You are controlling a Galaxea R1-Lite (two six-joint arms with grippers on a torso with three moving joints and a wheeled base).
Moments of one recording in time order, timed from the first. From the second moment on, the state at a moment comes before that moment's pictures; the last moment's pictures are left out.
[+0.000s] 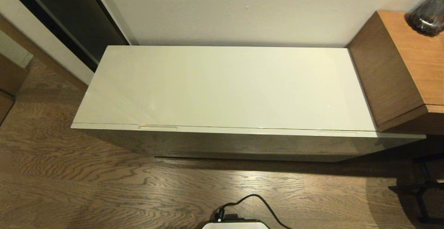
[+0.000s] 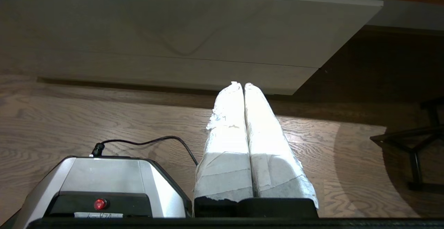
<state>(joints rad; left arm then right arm) -0.03 0.85 -1.43 1.22 -0.03 -0.49 0.00 0.00 0.00 0.00 0.02 -0.06</state>
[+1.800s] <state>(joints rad) 0.00 0.00 0.00 -0.05 0.00 -0.06 0.00 0.00 0.00 0.00 0.02 -0.06</state>
